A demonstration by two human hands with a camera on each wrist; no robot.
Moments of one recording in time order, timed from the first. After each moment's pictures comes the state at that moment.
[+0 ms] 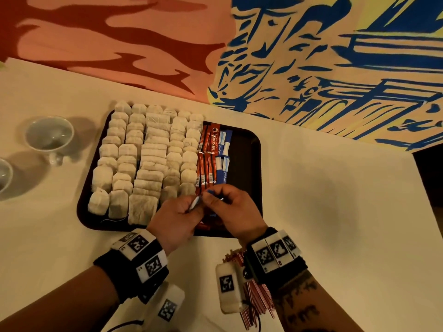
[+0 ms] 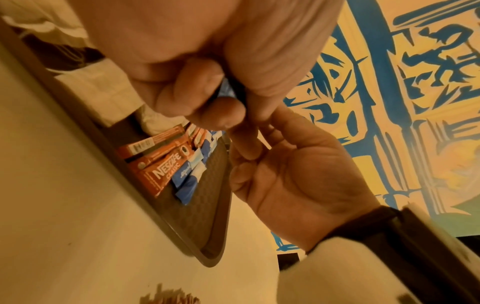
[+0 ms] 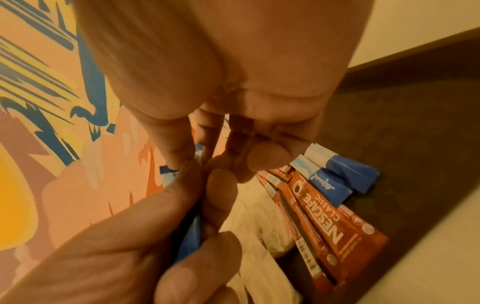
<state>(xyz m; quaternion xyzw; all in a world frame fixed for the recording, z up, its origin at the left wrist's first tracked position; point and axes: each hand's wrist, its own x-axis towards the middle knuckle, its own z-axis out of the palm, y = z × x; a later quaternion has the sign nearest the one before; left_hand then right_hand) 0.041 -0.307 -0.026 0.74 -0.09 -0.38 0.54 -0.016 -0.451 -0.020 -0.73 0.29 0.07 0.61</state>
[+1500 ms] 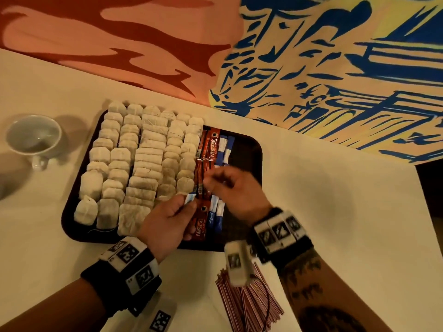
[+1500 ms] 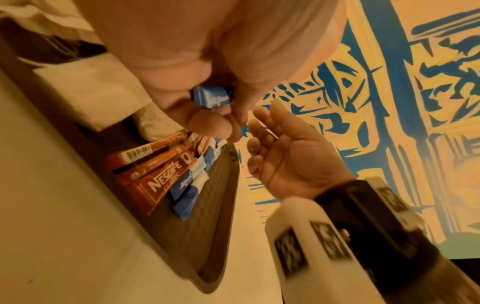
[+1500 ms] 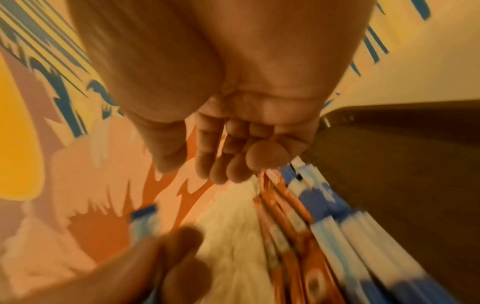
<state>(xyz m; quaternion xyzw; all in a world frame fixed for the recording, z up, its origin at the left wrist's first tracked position) 0.058 -0.316 -0.036 0.71 0.00 -0.39 0.58 0.035 -0.489 -0.003 -0.84 0.21 0.10 0.50</state>
